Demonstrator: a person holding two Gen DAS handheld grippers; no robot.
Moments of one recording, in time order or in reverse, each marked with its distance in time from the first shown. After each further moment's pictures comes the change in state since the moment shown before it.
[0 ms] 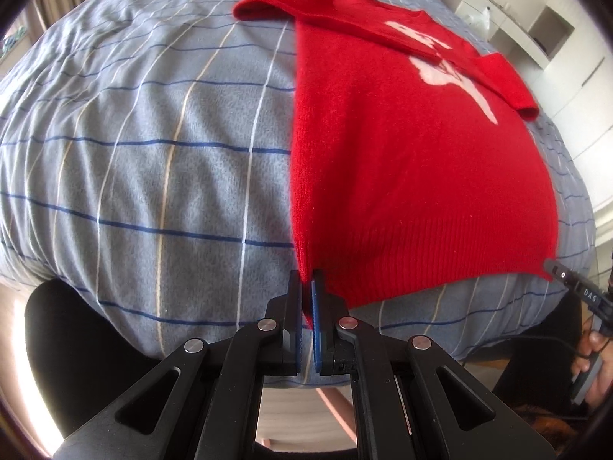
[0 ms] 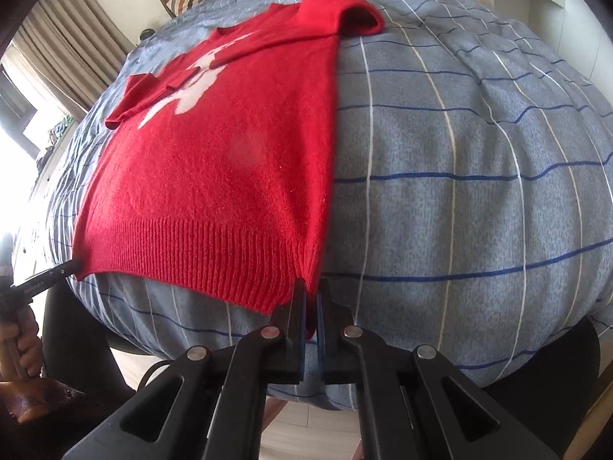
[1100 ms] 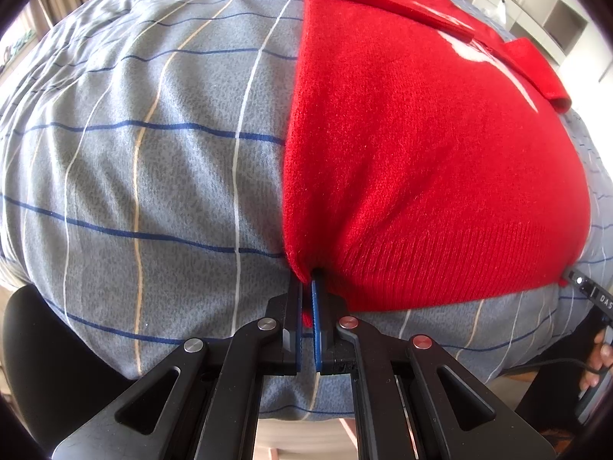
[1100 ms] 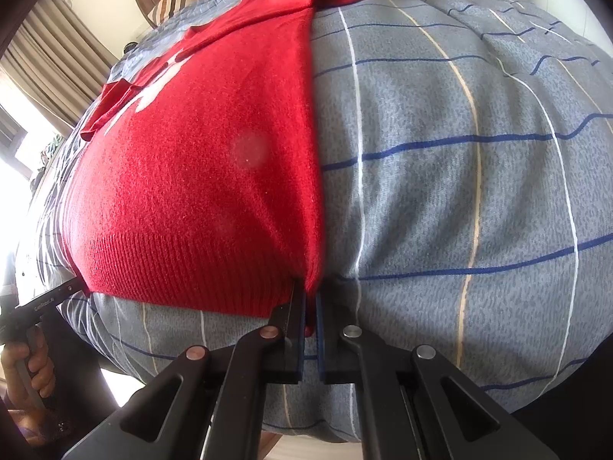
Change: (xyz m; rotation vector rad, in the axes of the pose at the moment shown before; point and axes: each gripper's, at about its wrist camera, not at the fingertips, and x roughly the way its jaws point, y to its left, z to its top) left arm 0.045 -0.017 0.006 0.010 -0.024 0.067; right arm 0.037 -0.013 -0.003 0.072 -0.031 0.011
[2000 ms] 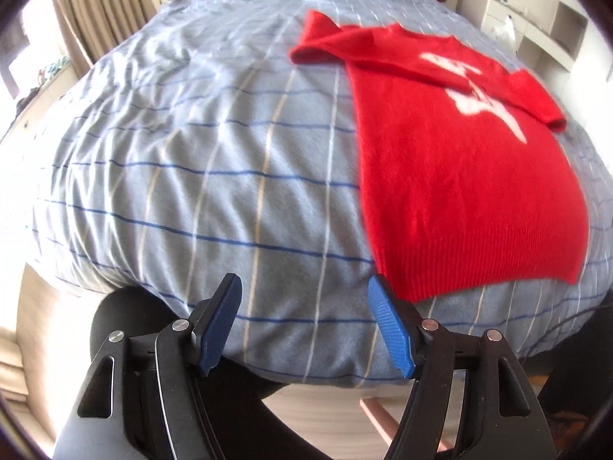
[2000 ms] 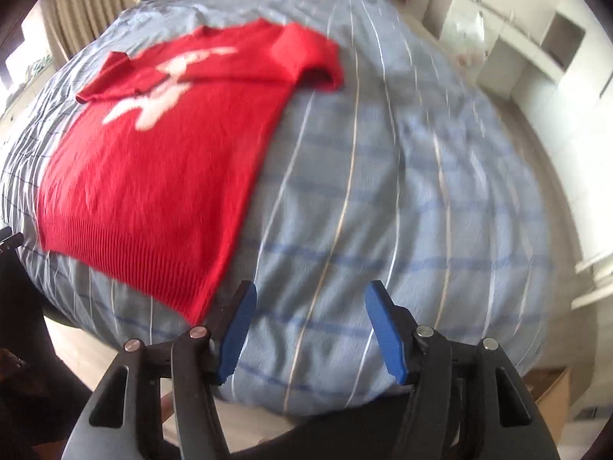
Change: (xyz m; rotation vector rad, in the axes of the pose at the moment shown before) left arm -0.093 0.023 -0.007 -0.013 -0.154 0.132; right arm -0.094 0.016 0.060 -0.333 -0.049 -0.278
